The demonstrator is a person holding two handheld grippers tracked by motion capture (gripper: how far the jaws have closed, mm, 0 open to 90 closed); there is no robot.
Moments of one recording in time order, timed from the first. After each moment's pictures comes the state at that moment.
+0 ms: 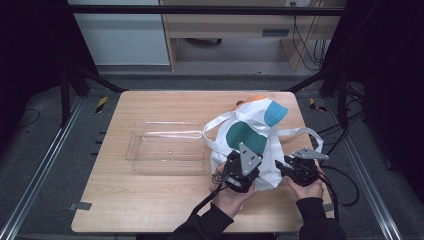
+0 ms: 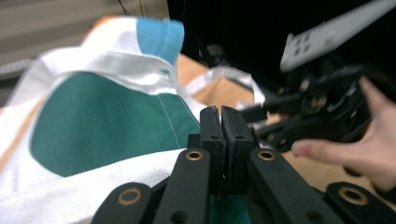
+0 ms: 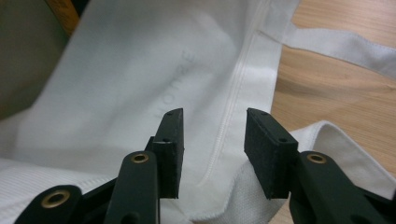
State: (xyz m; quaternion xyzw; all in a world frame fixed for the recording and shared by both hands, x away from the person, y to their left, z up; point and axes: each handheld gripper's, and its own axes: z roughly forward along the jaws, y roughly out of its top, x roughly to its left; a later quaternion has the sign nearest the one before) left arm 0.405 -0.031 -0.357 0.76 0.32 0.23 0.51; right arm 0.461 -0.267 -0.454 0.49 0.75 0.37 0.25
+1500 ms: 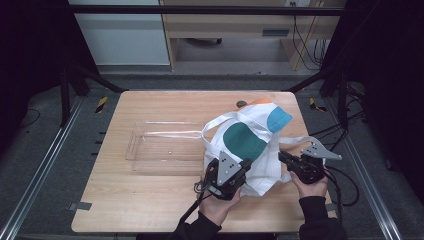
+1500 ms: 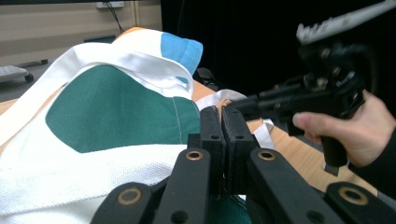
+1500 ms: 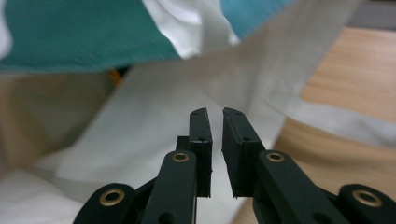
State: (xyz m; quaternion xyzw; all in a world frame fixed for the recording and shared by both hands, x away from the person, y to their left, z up) left arm 0.393 -0.002 -0.374 0.74 0.32 0.21 0.55; right arm 0.453 -0.272 -0.430 0.46 0.71 0.48 0.23
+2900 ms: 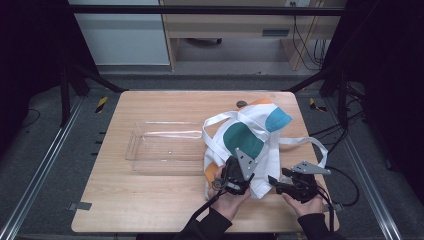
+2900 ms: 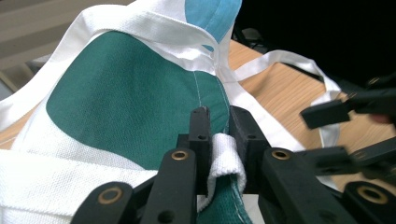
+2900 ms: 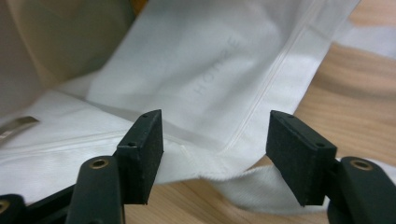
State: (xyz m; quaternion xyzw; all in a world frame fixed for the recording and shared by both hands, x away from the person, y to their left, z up) left arm 0.411 -0.035 -0.389 0.77 0.35 0.28 0.45; right arm 0.422 -0.256 -0.459 0.48 0.75 0.41 0.19
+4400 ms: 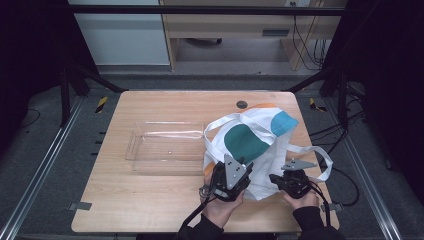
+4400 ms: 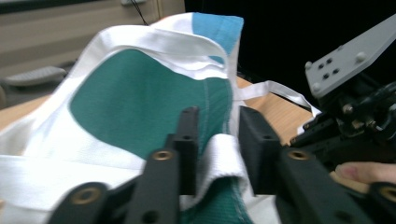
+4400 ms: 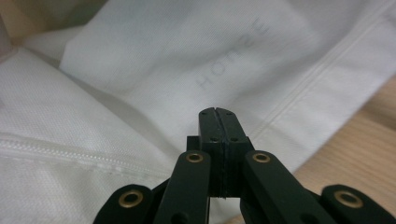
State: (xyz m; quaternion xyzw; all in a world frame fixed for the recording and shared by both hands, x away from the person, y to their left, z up) left arm 0.396 -0.014 -0.385 0.75 0.33 0.26 0.51; right arm 0.436 -0.249 -0.467 0.45 0.80 0.36 0.16
